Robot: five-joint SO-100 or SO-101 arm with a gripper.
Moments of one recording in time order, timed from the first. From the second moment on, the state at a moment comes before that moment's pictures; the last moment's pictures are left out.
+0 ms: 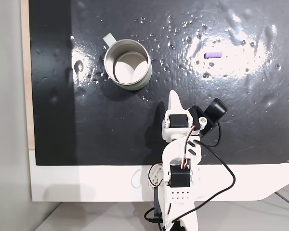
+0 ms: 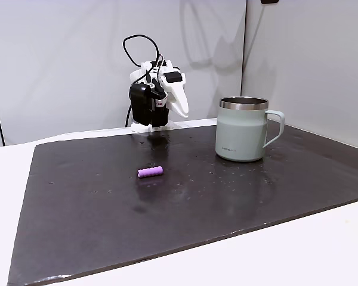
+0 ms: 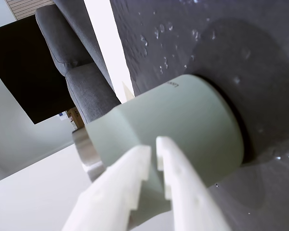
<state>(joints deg) -2.5 190.6 180.4 36.0 3.0</state>
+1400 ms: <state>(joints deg) 8.6 143.3 112.3 69.3 -6.3</state>
